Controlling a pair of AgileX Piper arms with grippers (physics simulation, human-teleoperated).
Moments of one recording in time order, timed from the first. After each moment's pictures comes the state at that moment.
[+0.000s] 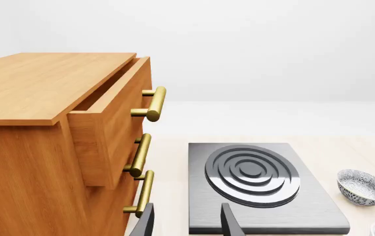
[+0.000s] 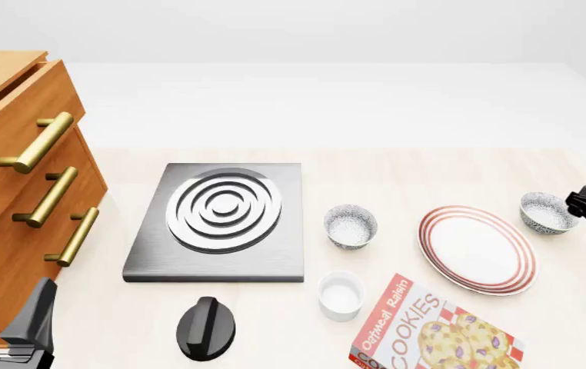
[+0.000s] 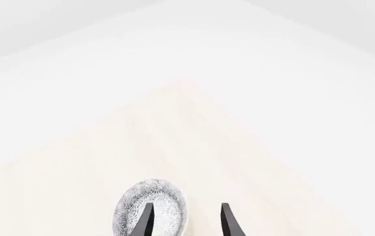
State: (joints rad) left arm 0.00 0.01 0.00 0.00 0.00; right arm -0.54 1.83 -0.80 -0.61 0.11
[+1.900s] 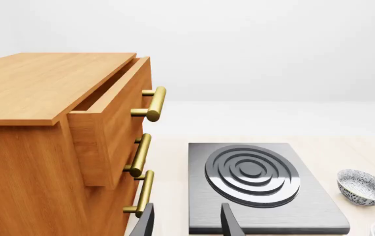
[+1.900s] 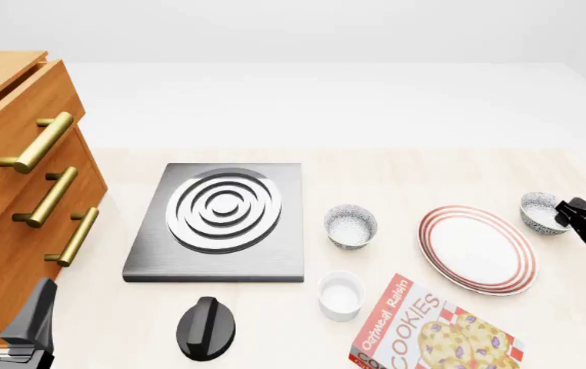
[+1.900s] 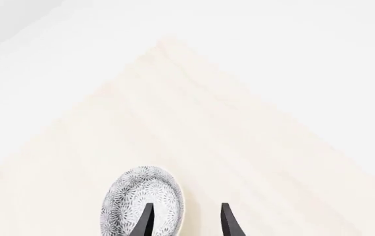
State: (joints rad) left arm 0.00 0.01 0.00 0.00 0.00; right arm -0.54 1.96 -0.90 -0.47 0.28
